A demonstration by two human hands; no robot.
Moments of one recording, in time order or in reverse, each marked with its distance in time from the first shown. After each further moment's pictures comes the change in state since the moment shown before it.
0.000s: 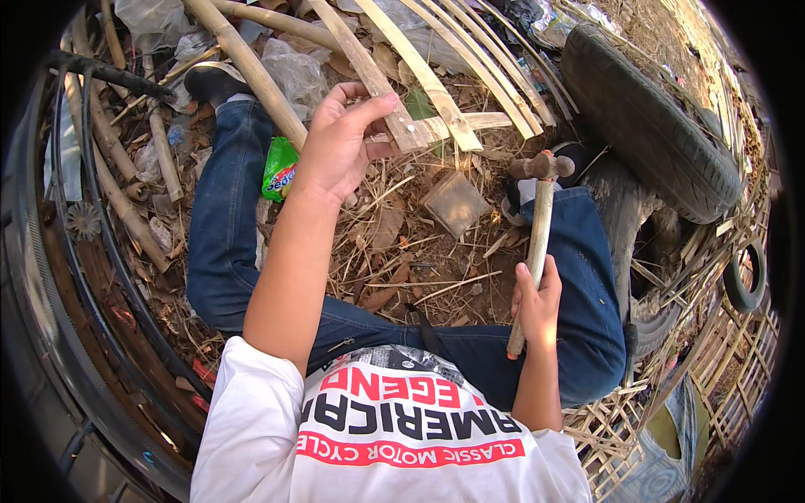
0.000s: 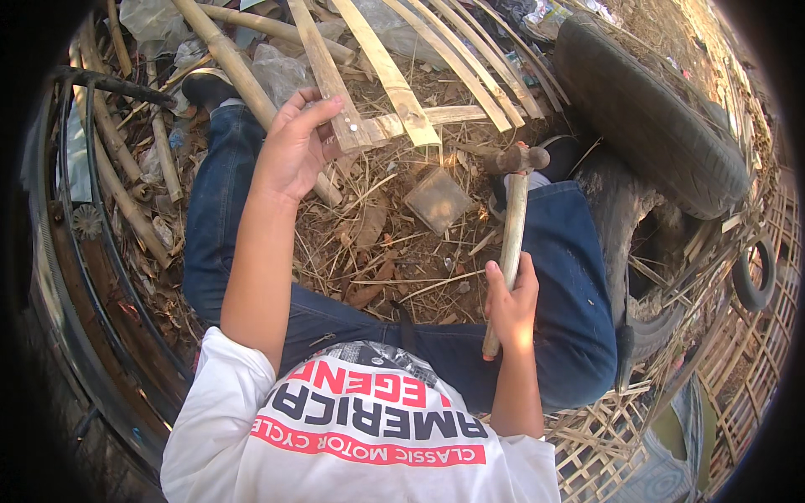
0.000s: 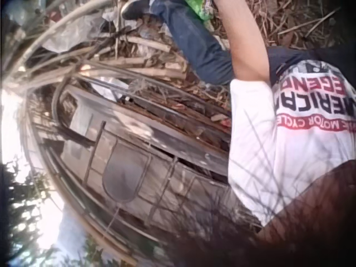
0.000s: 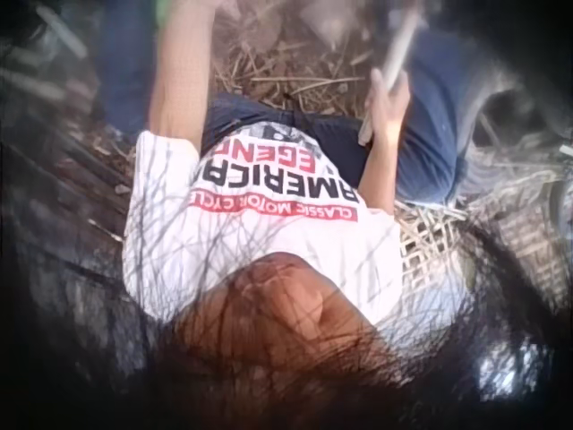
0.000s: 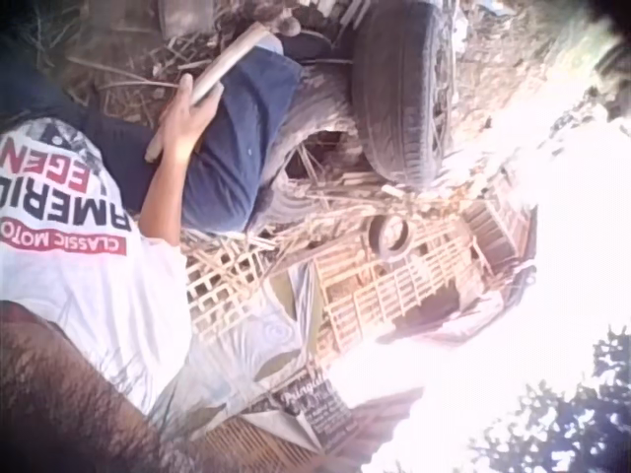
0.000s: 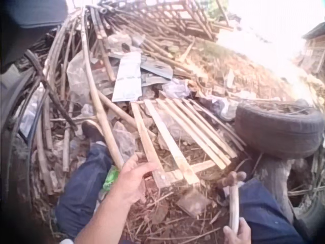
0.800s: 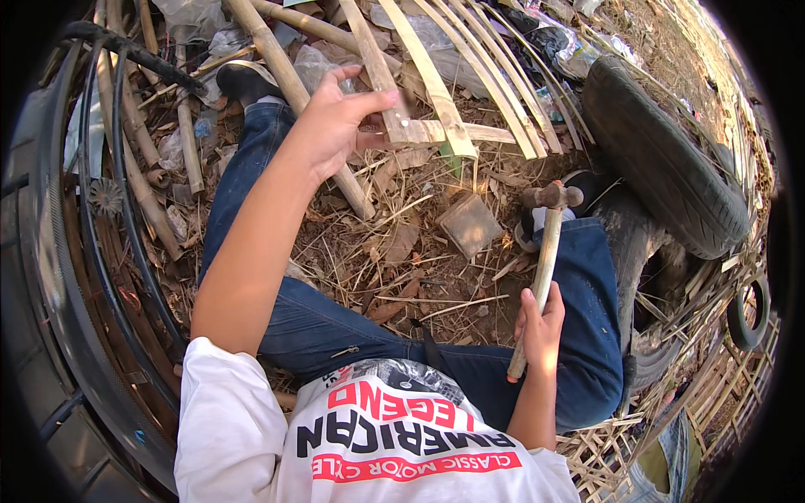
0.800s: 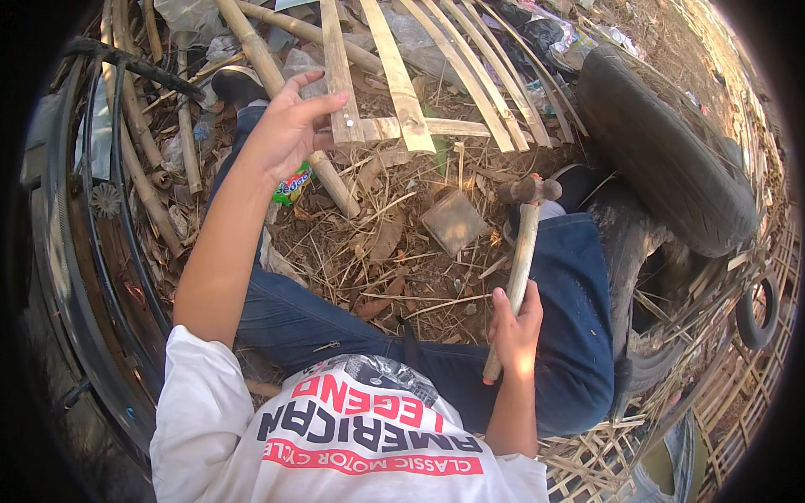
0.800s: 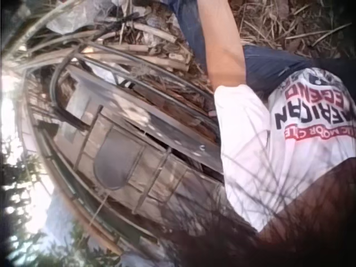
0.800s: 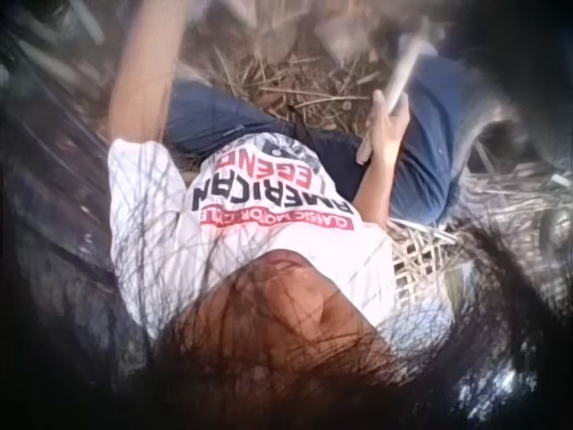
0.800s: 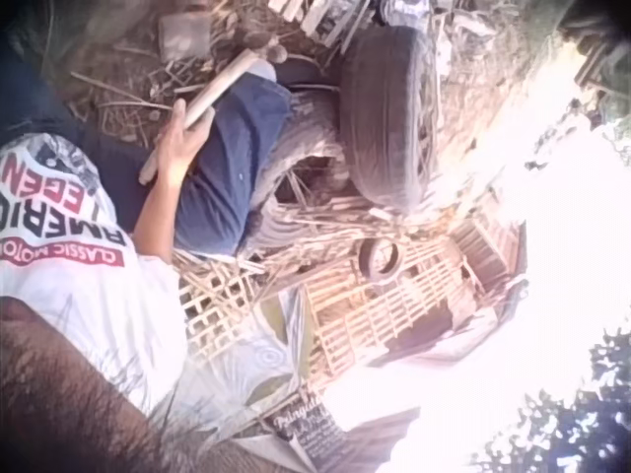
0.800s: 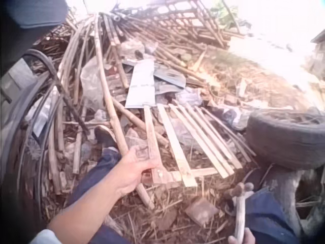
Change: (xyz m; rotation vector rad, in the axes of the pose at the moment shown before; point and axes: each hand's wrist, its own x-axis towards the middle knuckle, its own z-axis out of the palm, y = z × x) left_hand 0.015 0.044 -0.021 0.225 -0.011 -0.025; right_hand -0.001 0.001 -0.004 0.066 -0.061 0.009
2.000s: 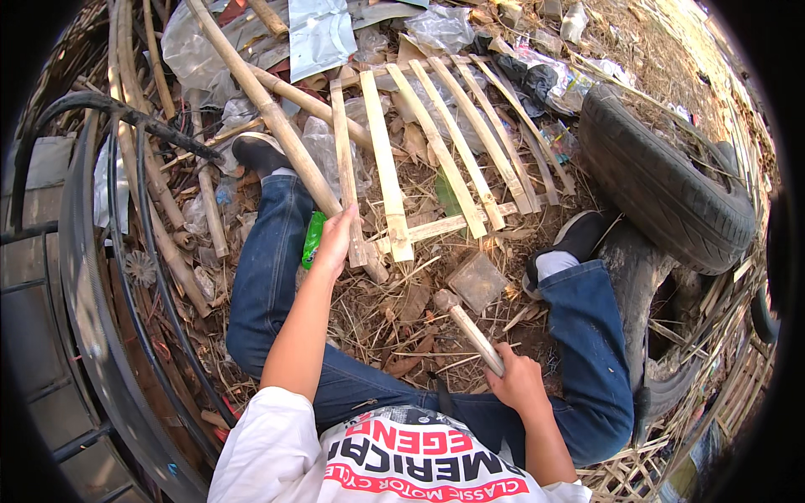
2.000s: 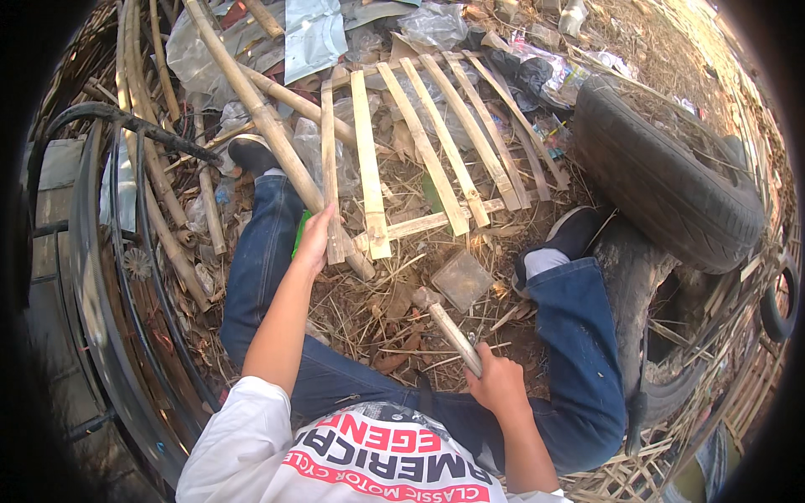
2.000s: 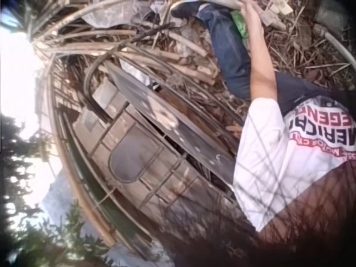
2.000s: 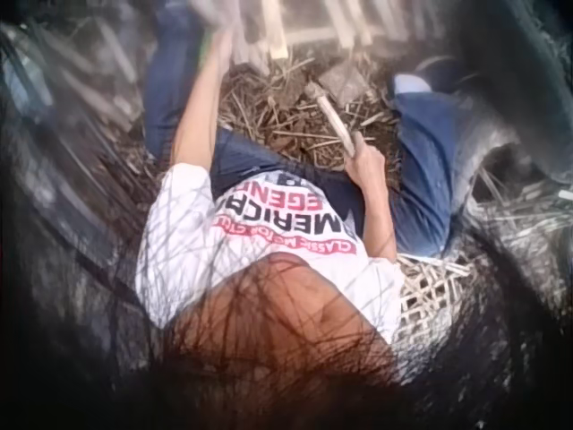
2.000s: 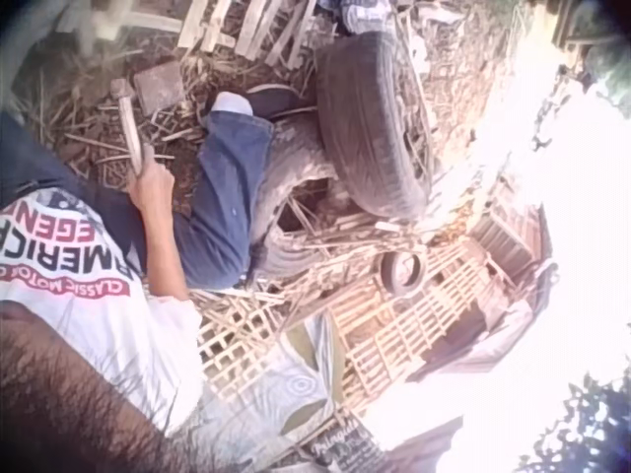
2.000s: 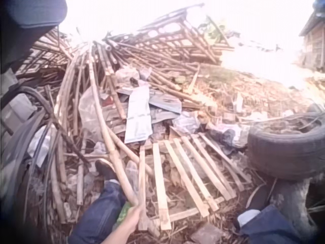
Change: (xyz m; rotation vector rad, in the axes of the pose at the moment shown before) left_hand 0.030 -0.131 -0.080 0.112 0.335 -0.189; right_hand 0.005 0.027 0.009 -0.890 -0.356 -0.173
